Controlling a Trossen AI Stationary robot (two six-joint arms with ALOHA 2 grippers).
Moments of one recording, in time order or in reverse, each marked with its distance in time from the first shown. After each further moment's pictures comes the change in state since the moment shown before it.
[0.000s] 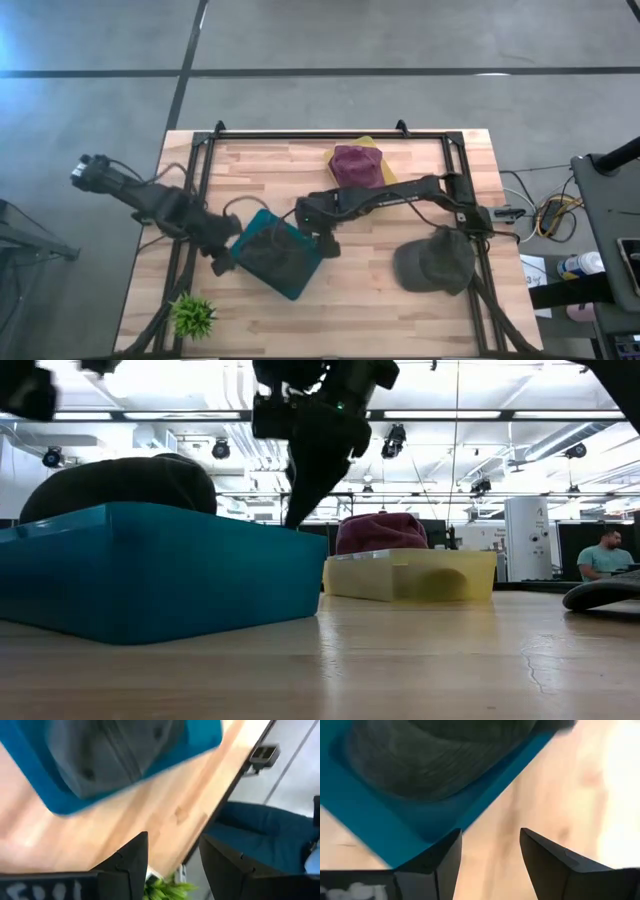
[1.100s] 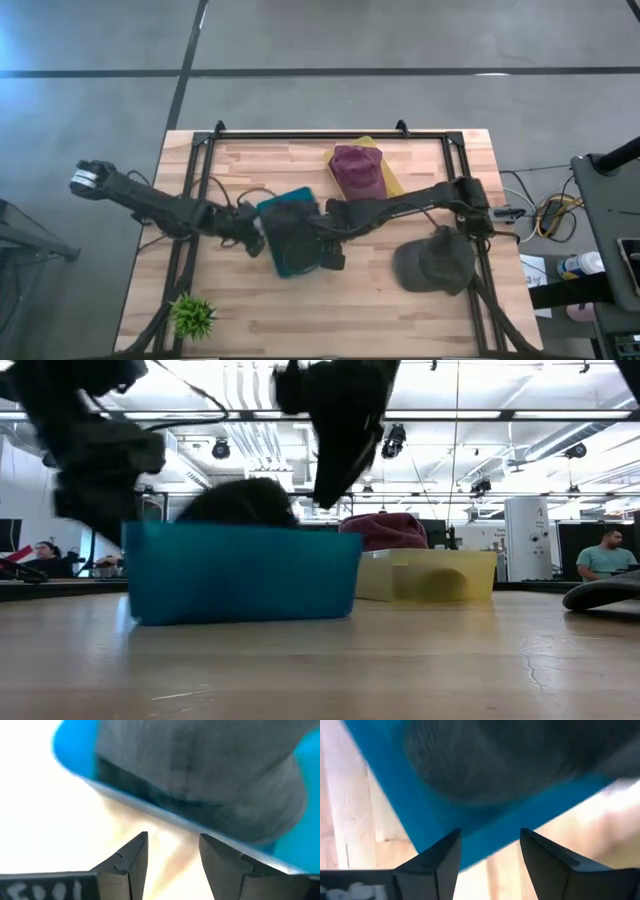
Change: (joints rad) left arm 0.157 0.070 -0.431 0.480 -0.480 0.141; right arm 0.105 -0.082 -0.034 -0.121 0.153 0.360
